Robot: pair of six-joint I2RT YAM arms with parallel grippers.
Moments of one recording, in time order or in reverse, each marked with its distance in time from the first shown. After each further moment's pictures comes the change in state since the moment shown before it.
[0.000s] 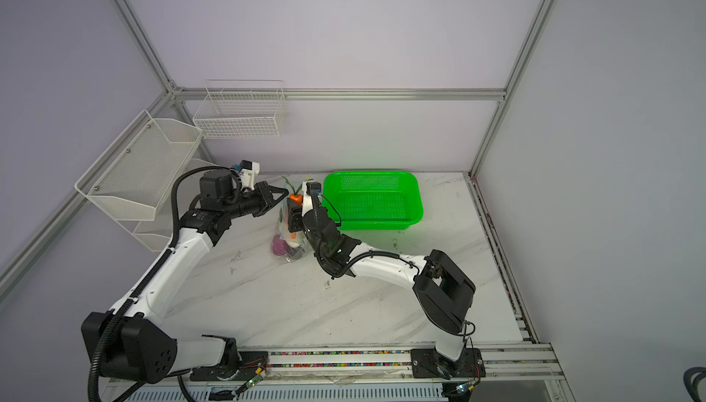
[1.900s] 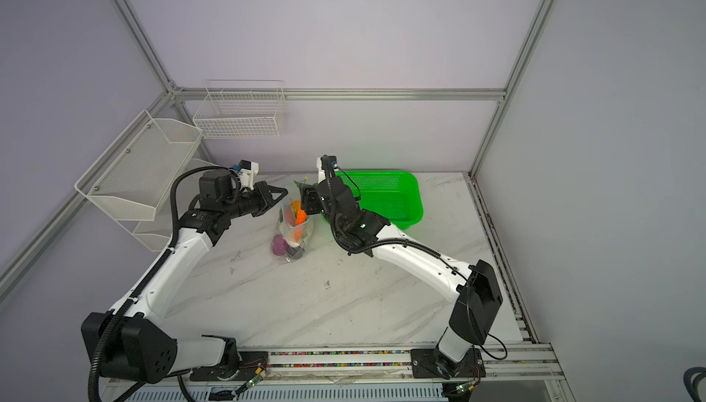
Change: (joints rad) left arm 0.005 0.000 0.000 -0.001 -0.008 0.000; right arm -0.150 -0.183 0.199 -0.589 -0.165 0.104
